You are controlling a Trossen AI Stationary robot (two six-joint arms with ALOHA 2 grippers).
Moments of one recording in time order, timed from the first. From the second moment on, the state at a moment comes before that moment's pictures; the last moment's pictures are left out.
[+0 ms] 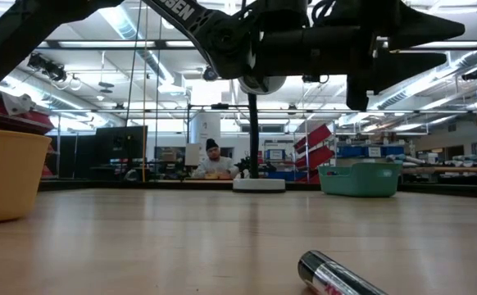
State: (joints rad) left arm -0.07 2.31 1.65 0.65 0.23 -0.27; right arm 1.09 1.40 0.47 -0.04 -0.56 1.35
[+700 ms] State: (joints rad) left arm -0.07 2.31 1.65 0.61 0.23 -0.26; right arm 1.04 1.41 0.53 -0.51 -0.48 1.22
